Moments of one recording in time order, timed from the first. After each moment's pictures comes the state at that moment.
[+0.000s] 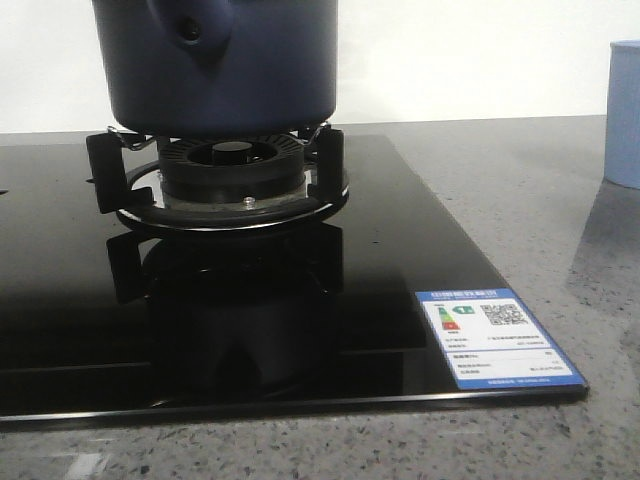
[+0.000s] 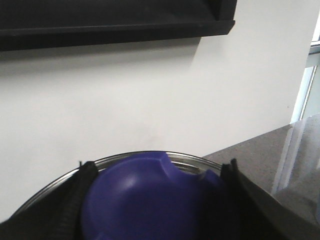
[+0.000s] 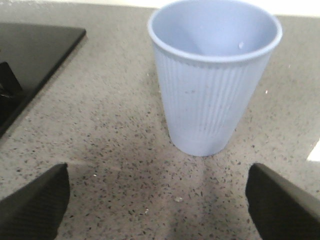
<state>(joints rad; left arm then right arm) -0.49 1.16 -1.08 -0.43 0.04 0.38 -0.34 0.98 -0.40 -1.44 -0.52 1.20</state>
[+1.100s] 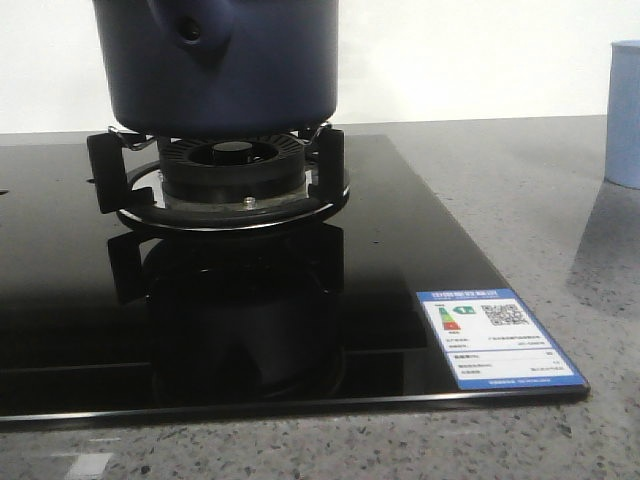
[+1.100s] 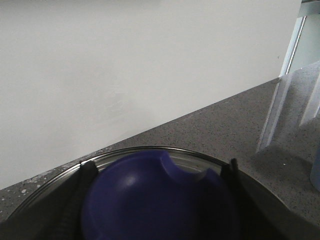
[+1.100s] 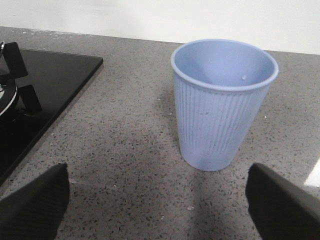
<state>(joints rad) -0.59 1.41 -1.13 -0.44 -0.02 0.38 -0.34 0.84 -0.36 -1.45 -0.53 1.25</state>
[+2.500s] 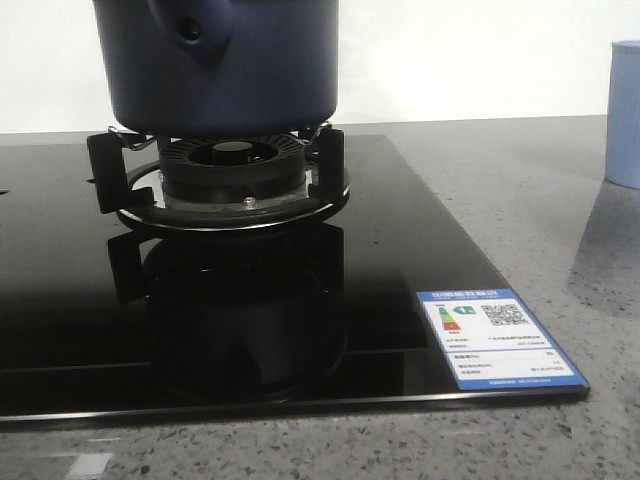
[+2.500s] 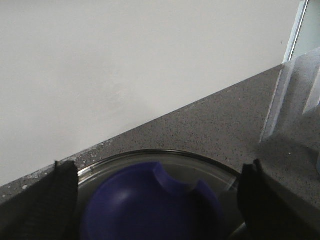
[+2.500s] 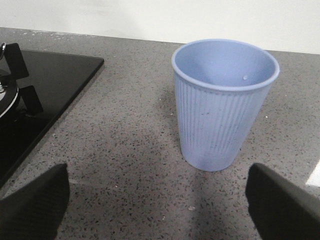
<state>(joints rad) -0.59 1.43 -1.13 -0.41 -0.01 0.38 -0.34 0.84 -0.36 -1.45 -0.54 1.25</state>
